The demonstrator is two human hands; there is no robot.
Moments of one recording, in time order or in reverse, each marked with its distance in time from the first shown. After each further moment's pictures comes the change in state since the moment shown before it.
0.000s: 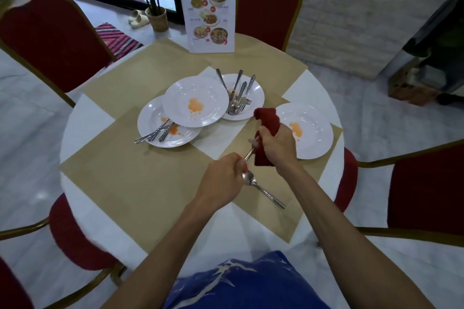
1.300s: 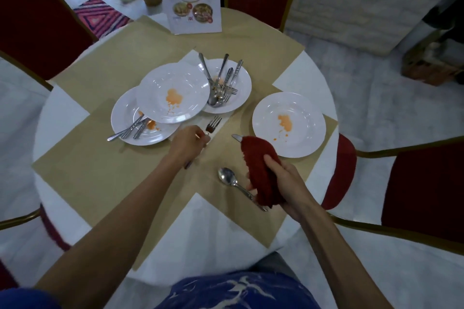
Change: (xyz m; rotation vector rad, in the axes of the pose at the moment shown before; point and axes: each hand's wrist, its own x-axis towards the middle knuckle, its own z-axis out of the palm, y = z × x) left_hand 0.144 -0.059 0.029 0.117 -0.027 -0.289; right_hand -0.018 0.050 -0.075 0.478 -0.415 0.344
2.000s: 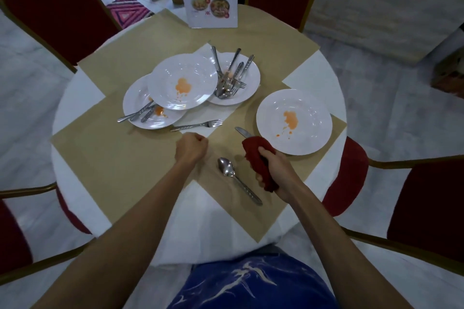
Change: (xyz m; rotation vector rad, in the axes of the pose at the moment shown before) left_hand -0.027 -0.015 0.054 -0.238 0.201 -0.315; right_hand 0.035 0.008 -0.018 -0.142 -0.053 0.068
